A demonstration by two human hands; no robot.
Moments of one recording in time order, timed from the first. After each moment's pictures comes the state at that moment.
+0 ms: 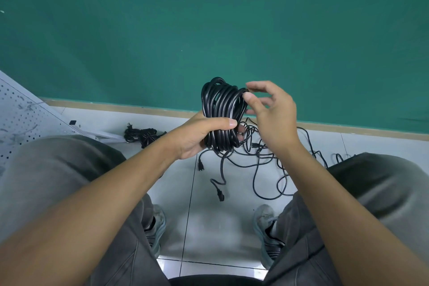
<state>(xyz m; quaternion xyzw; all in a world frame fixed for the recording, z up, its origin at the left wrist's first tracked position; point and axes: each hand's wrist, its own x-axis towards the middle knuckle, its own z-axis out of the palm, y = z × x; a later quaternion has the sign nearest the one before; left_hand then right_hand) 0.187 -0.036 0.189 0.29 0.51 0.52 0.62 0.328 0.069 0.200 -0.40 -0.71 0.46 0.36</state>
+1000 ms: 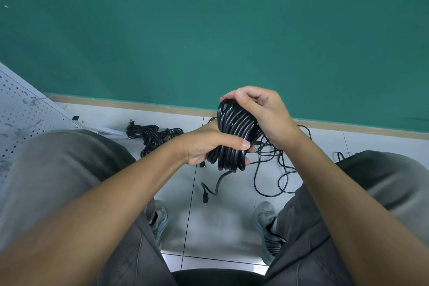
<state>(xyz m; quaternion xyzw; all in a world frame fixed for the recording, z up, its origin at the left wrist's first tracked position) 0.204 -0.046 0.194 0.32 0.51 0.43 0.67 0.327 0.069 0.212 -0.25 -0.72 0.61 0.23</state>
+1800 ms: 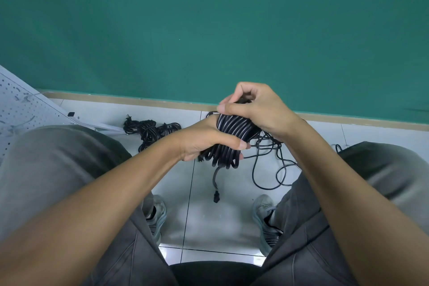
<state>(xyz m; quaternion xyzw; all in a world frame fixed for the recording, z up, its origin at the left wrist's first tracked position) 0.207 -0.046 0.191 0.34 0.54 0.41 0.65 0.327 0.071 0.215 -0.30 -0.70 0.63 0.14</state>
